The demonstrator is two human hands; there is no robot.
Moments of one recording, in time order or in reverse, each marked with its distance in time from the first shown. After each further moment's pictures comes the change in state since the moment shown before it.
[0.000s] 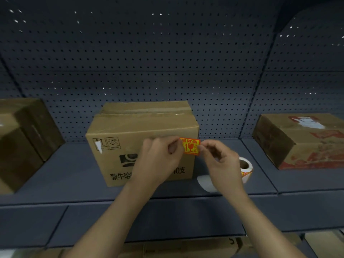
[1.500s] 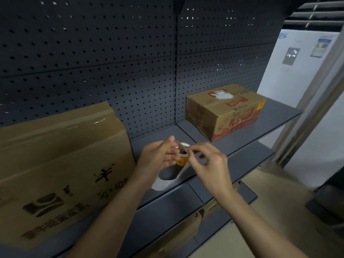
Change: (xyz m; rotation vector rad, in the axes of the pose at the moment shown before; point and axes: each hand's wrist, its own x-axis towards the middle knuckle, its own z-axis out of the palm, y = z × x) left_hand 0.043 0.043 0.136 -1.038 -0.596 -0.569; right_hand -0.033 0.041 -0.093 -0.662 0.279 -0.030
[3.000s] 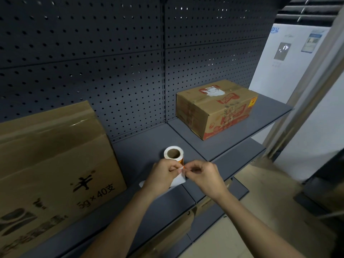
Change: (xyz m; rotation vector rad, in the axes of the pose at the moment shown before) left_hand 0.051 -0.084 0.018 0.724 -0.223 0.266; right_hand -0.015 0.080 0.011 0.134 -0.345 0.443
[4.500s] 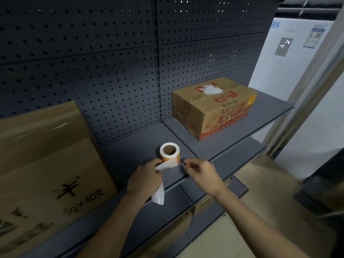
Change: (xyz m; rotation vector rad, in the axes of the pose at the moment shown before) left_hand 0.001 -0.010 -0.006 0.358 0.111 -0.244; right_hand 0.023 0.020 -0.012 -0.091 -0.089 0.078
